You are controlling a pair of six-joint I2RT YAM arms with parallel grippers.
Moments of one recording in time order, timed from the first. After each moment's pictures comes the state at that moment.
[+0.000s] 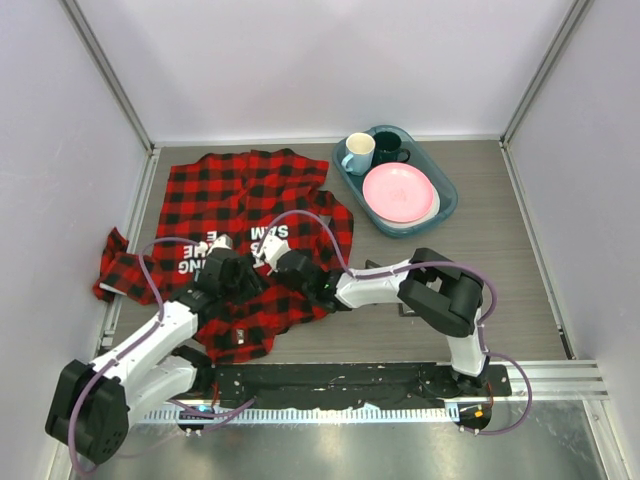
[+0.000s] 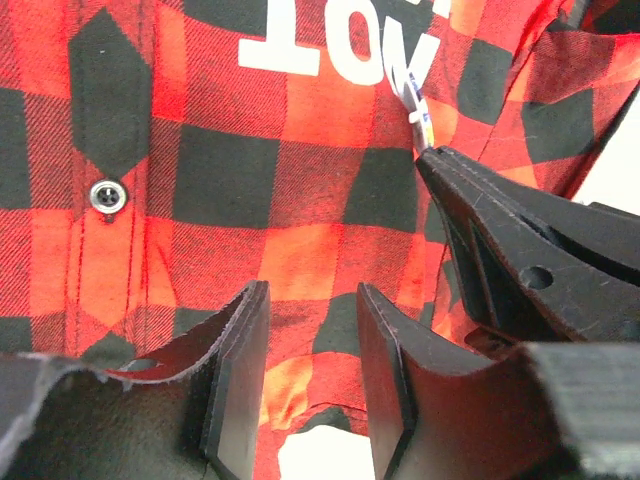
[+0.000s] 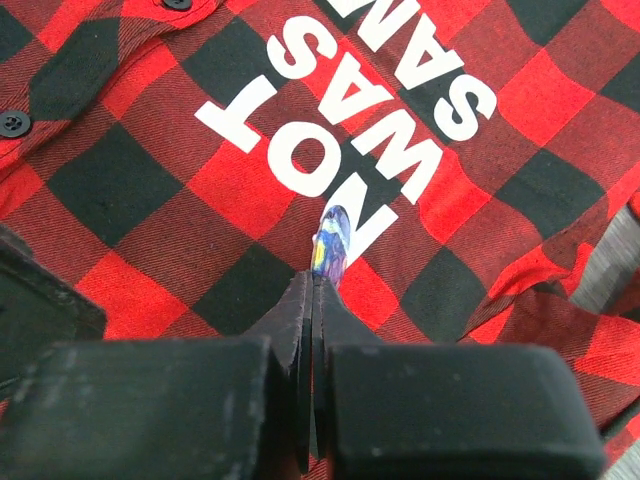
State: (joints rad) left arm -0.44 0.93 0.42 -0.30 -0.03 -0.87; right arm 1.11 1.96 1.11 0.29 0.38 -0.09
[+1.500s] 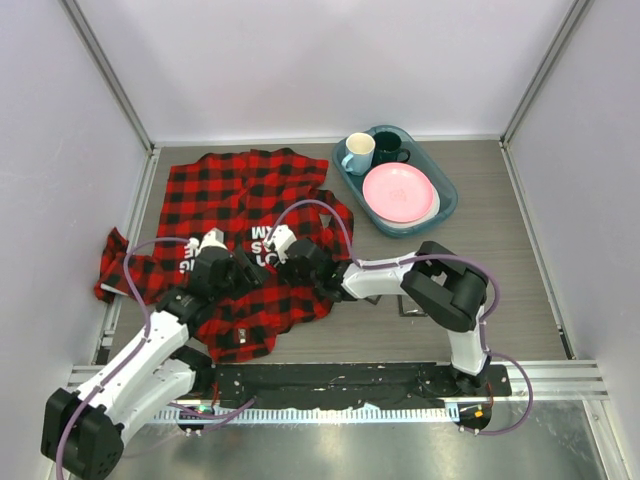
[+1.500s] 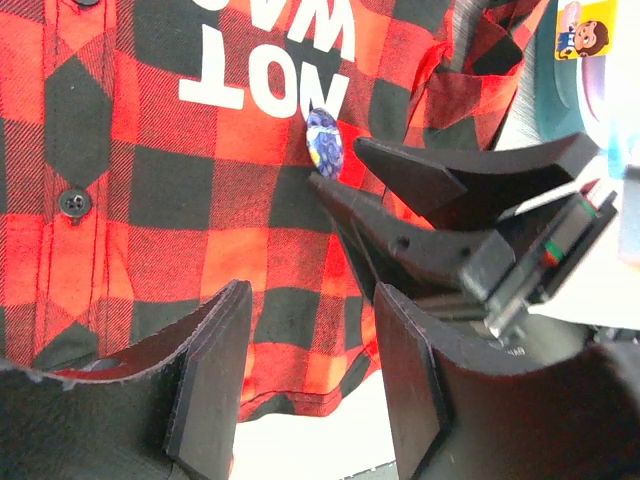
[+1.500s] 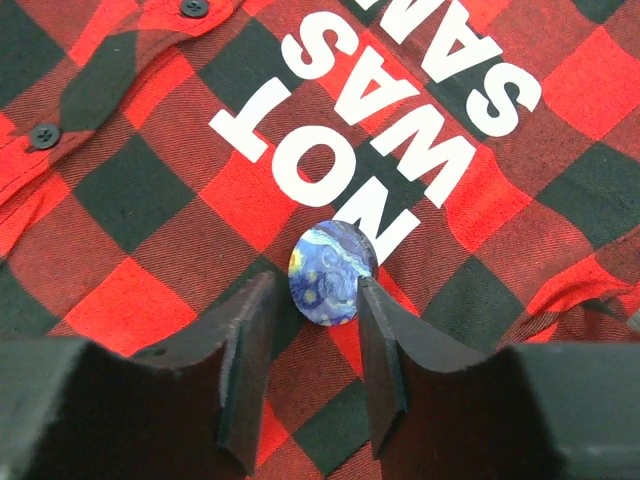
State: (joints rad) left arm -0.44 0.82 0.47 -0.32 -0.03 -0.92; right arm 1.02 1.93 1.07 0.32 0.17 -0.01
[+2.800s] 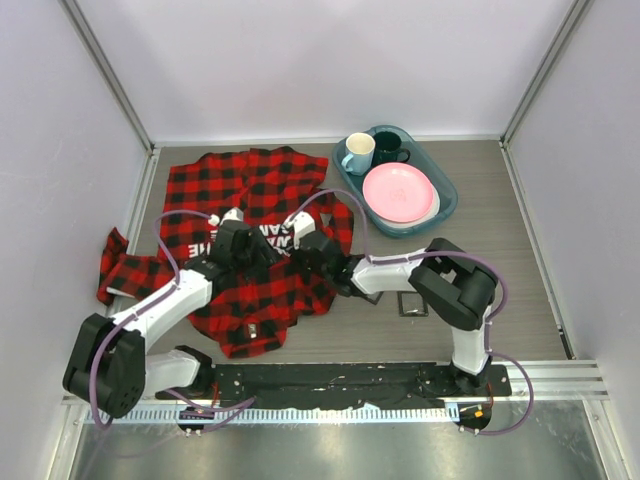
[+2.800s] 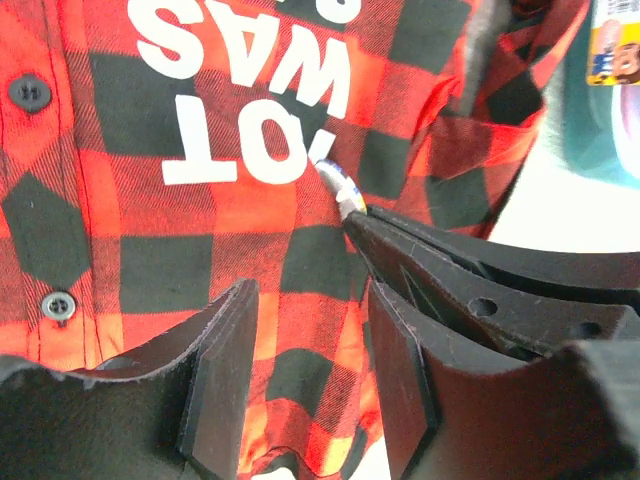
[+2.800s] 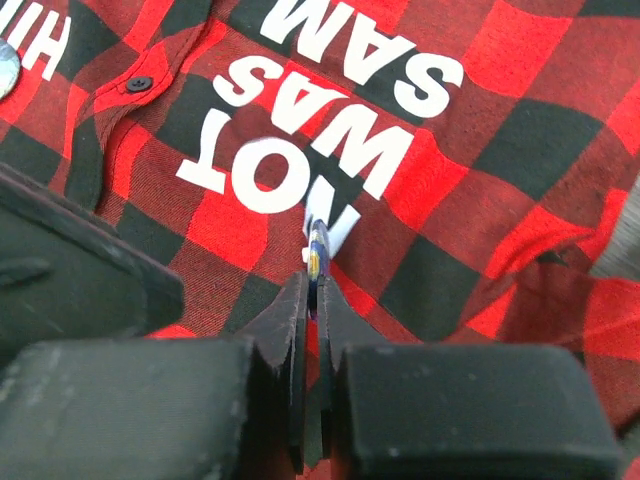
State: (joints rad) left arm -0.43 1.20 0.62 -0.18 -0.01 -0.86; right arm 0.97 1.92 1.04 0.38 0.23 0.19
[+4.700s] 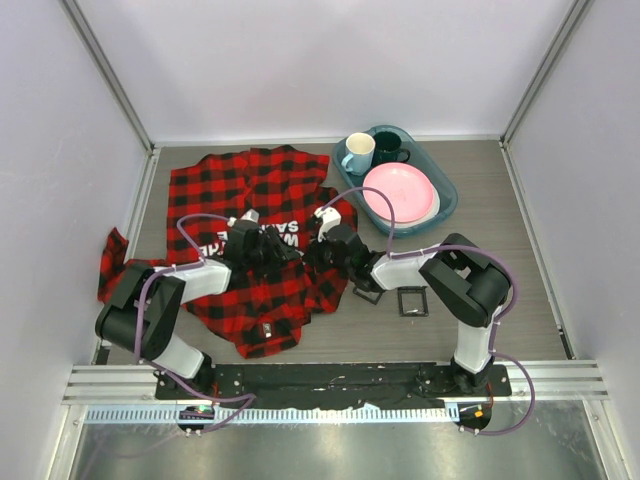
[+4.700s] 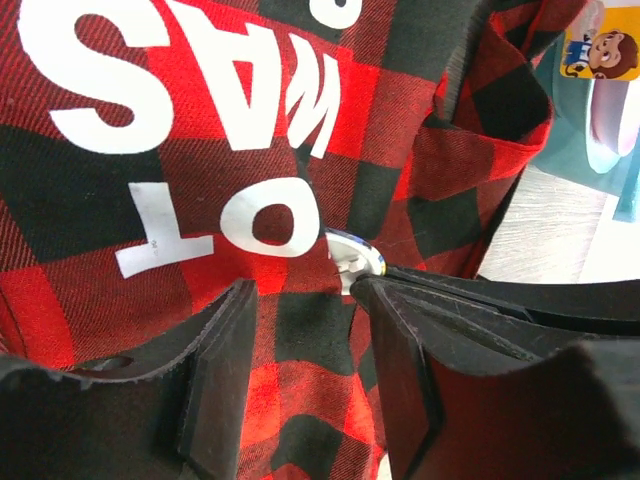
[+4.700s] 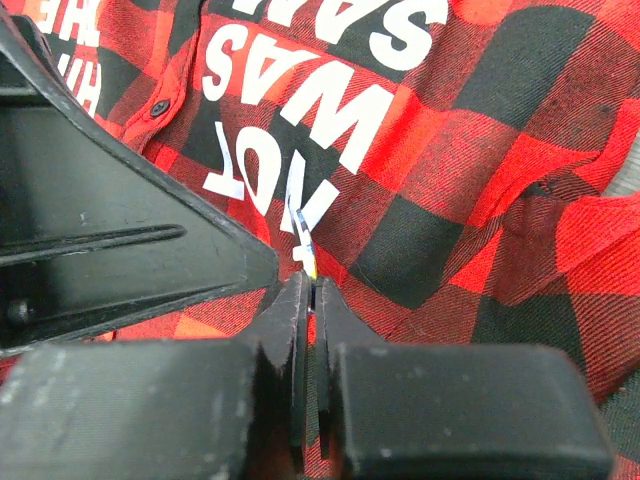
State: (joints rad) left arm -0.41 1.54 0.59 0.25 0.19 -0.94; right arm 0.83 1.86 0.88 0.50 0.00 0.39
